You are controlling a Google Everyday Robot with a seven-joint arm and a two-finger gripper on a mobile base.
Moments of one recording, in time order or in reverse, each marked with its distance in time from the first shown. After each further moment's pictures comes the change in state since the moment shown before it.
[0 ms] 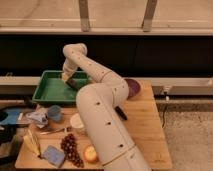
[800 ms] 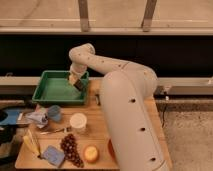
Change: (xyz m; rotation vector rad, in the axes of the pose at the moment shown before) arm 0.065 0.008 -0.061 0.111 0.030 0.120
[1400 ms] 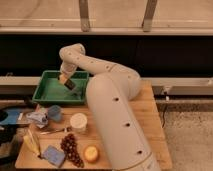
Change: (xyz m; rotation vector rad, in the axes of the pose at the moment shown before) arm -0.040 0.028 0.013 -0.032 -0.026 -0.088
